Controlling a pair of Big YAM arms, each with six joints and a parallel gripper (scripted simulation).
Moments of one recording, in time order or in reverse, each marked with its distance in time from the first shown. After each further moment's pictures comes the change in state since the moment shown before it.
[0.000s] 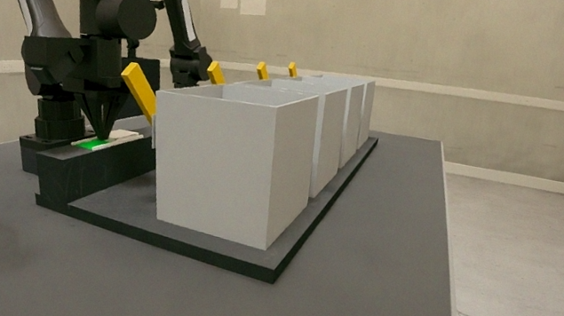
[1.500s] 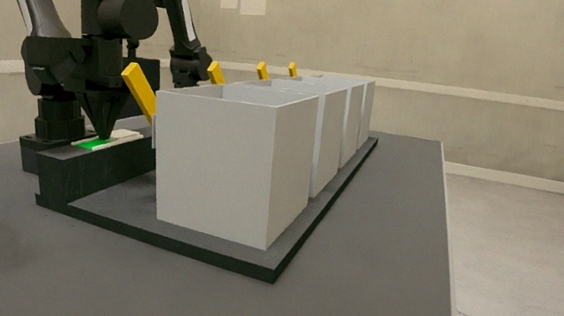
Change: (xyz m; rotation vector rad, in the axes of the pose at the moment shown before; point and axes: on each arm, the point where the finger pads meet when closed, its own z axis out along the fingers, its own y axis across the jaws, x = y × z) left arm 0.000 0.000 0.000 0.000 0.000 0.000; right arm 0.002 0.000 0.000 0.000 0.000 -0.001
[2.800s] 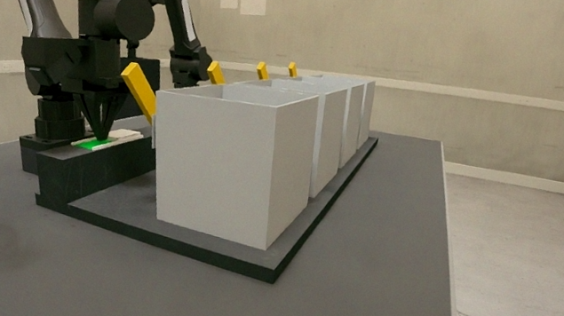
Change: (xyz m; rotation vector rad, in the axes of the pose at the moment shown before) left arm 0.000 0.000 0.000 0.000 0.000 0.000; right arm -0.003 -0.002 0.001 0.004 0.004 0.012
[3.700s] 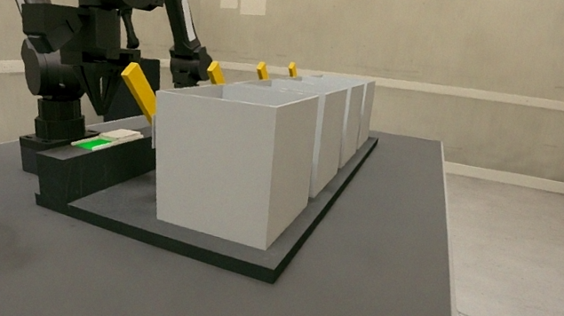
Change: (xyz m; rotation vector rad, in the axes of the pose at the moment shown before) left arm 0.000 0.000 0.000 0.000 0.000 0.000; right arm -0.001 0.002 -0.039 -0.011 -0.003 -0.008
